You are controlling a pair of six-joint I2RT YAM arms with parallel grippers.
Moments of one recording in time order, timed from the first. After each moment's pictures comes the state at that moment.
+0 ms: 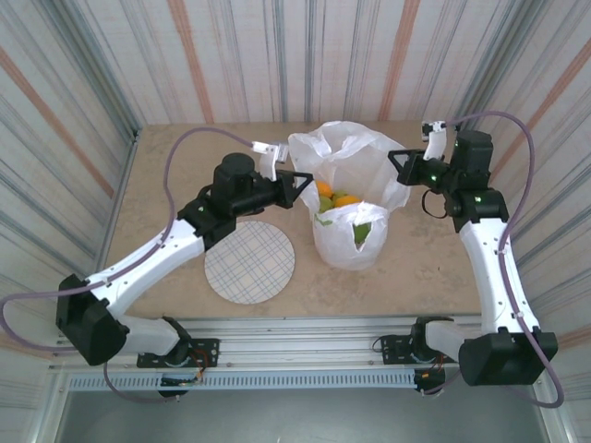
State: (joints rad) left arm -0.71 1.35 1.18 -0.07 0.27 -0.54; right arm 0.01 1.14 1.19 -0.48 -0.58 0.25
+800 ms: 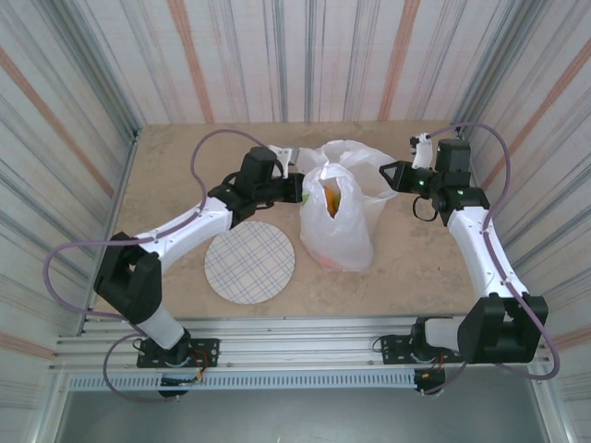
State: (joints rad) left arm -0.64 1.61 1.23 -0.12 0.29 -0.50; right arm 0.01 1.26 1.11 -0.43 -0.54 0.28
